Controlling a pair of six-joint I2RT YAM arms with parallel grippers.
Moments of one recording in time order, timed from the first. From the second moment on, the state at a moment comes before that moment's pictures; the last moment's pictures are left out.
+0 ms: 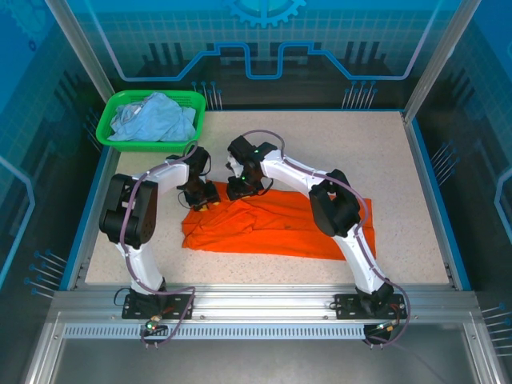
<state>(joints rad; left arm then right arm) -0.19 1.87 1.18 -0.76 0.22 -0.63 0.73 2.32 1.99 -0.95 -0.30 0.35</state>
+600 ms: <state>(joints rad) -0.19 1.87 1.18 -0.76 0.22 -0.63 0.73 2.36 2.02 -0.98 -0.26 0.33</state>
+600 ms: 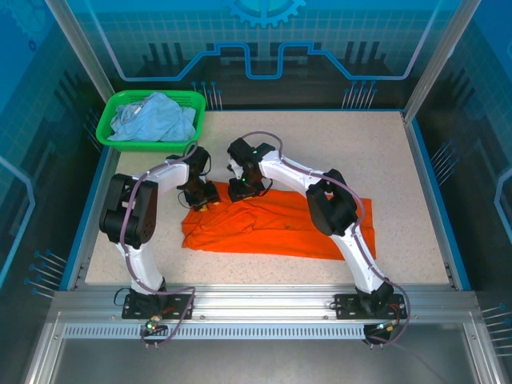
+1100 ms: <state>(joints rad) -0.19 1.88 1.19 -0.77 0.22 -0.63 0.73 2.36 2.03 -0.98 -0.26 0.32</state>
